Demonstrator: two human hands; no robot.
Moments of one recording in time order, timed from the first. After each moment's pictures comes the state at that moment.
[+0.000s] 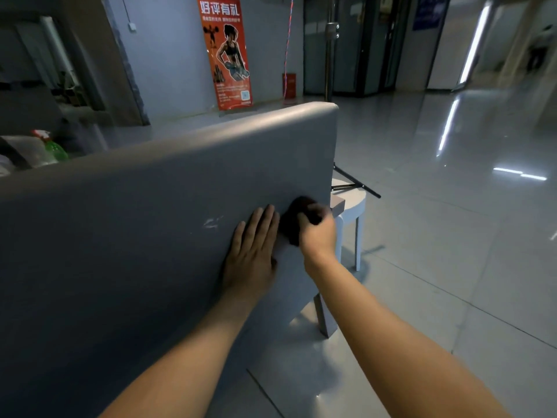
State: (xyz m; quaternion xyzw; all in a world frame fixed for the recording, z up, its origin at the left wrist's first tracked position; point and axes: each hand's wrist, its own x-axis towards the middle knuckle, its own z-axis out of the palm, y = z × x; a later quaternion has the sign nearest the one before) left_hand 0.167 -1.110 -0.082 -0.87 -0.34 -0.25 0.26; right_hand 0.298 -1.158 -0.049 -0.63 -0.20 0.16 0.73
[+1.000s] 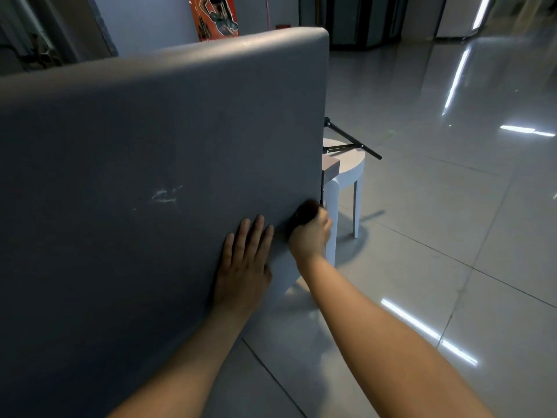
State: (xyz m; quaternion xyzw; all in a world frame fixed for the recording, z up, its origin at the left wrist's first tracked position) left_hand 0.173 -1.118 -0.175 -0.88 -0.33 -0.20 0.27; right_hand 0.330 -1.137 -0.159 -0.77 -0.20 0.12 0.60
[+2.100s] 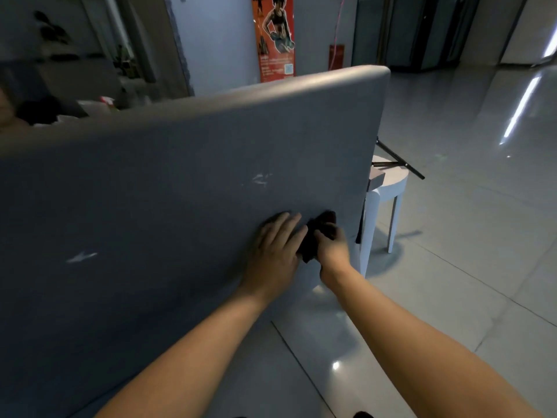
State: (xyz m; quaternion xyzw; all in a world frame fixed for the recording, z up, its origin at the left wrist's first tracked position) left_hand 0.102 -1.157 -0.112 -0.90 -0.25 -0.33 0.16; right_hand 0.245 -1.185 -0.133 -0.60 -0.17 0.36 0.69
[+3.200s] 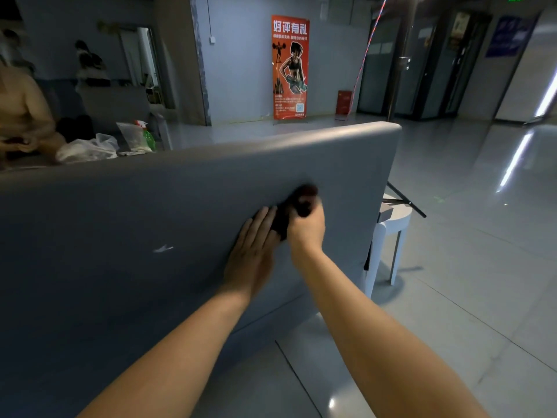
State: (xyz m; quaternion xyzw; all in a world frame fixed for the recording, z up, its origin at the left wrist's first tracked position) left_hand 0.018 -1.142 -0.061 -0.84 -0.31 -0.39 0.21; right_hand 0.133 -1.175 0.003 -0.59 -0.31 0.21 0.72
